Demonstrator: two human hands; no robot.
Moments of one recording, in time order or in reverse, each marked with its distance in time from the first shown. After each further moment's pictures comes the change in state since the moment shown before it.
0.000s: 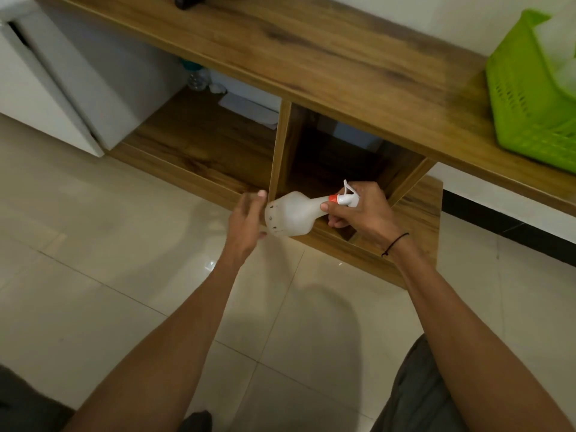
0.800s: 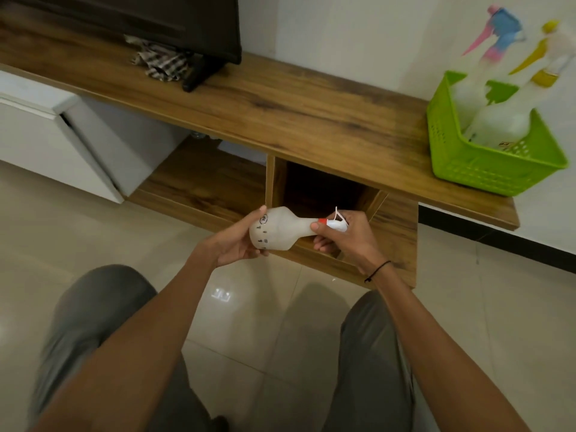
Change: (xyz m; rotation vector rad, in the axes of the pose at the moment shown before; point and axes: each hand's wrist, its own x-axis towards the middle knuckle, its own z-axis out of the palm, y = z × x) left_hand -0.011 0.091 -0.046 -0.153 -0.589 -0.356; right_hand -0.049 -0.057 -0.014 0.422 0.009 0.085
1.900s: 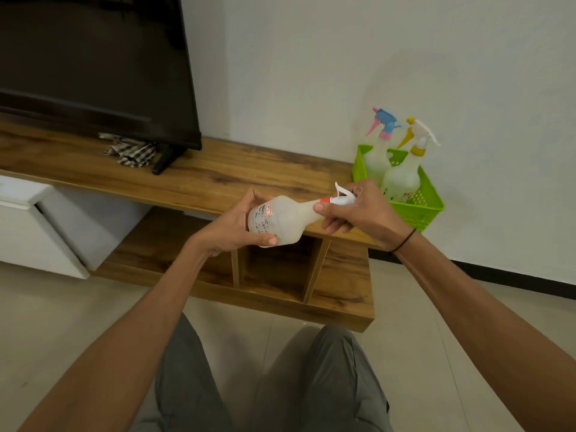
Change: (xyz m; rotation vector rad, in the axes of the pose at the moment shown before) left_hand -0.041 0.153 0.096 0.654 -0.168 0.621; right_hand -0.038 -0.191 -0.086 -0.220 0.094 -0.215
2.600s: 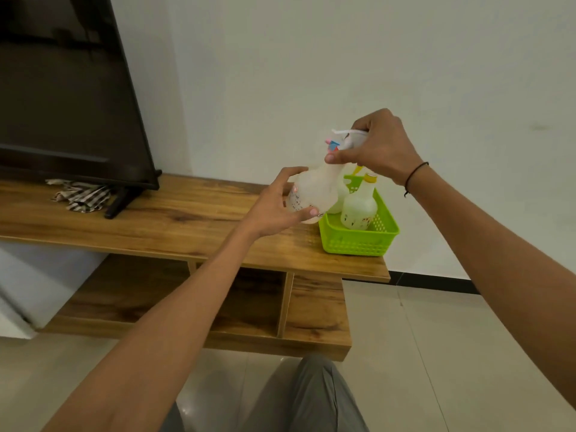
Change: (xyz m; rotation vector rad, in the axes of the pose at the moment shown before) left_hand 0.148 0.078 0.079 0.218 0.203 0.282; right_hand 0.053 -0.090 -0.141 -0.606 0.382 -0.280
